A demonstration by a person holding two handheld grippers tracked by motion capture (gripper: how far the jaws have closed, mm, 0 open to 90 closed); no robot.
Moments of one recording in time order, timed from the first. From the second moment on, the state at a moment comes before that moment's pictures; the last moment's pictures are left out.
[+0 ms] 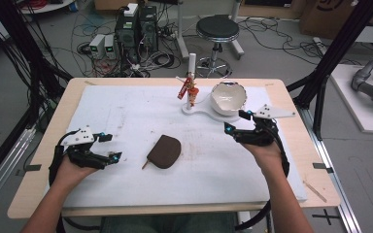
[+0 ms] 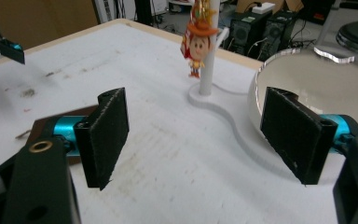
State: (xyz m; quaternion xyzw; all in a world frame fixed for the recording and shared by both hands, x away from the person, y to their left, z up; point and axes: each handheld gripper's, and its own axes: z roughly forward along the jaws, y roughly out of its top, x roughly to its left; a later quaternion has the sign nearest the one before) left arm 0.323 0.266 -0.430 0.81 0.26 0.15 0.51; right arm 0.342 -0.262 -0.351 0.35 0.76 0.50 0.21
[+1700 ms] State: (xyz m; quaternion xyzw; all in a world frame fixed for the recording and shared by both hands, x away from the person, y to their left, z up) left arm 0.318 0.249 -0.428 0.81 0.26 0.13 0.51; right arm 0.311 -0.305 -0.416 0.41 0.75 0.49 0.21
